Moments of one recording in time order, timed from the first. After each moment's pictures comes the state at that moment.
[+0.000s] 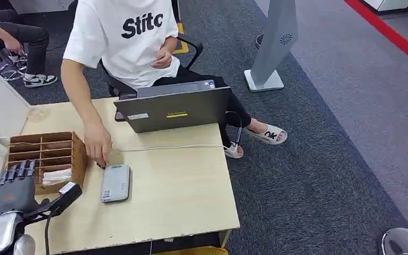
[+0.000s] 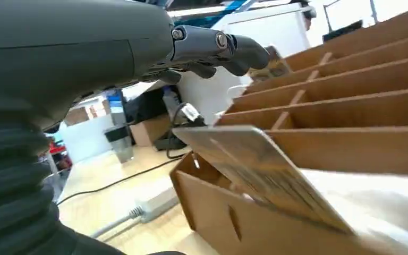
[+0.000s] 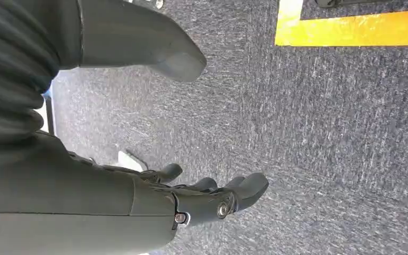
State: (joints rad) left arm -0.16 0.12 0.14 -1.30 -1.52 0.06 0.05; right arm -0.10 0.13 -1.16 -0.22 1.43 -0.20 0.07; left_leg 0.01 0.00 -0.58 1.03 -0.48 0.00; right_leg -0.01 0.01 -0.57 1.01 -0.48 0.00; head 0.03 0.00
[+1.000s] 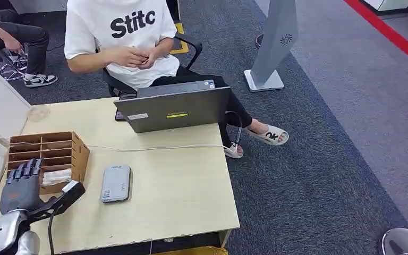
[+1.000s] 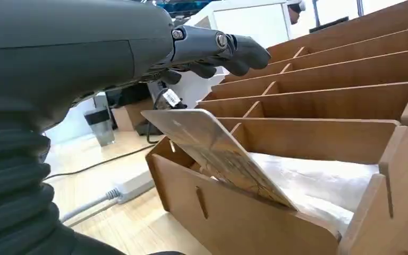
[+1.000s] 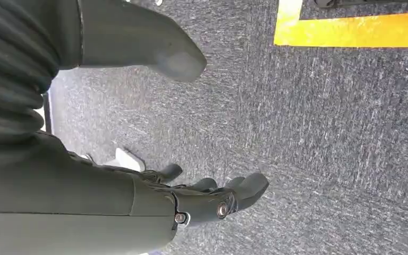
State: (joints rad) left arm -0.20 0.06 0.20 -1.23 -1.52 0.09 -0.06; right arm -0.10 0.13 -1.16 -0.22 1.45 -0.19 0.06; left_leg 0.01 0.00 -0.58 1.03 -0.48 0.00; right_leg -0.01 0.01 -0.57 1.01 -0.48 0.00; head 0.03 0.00
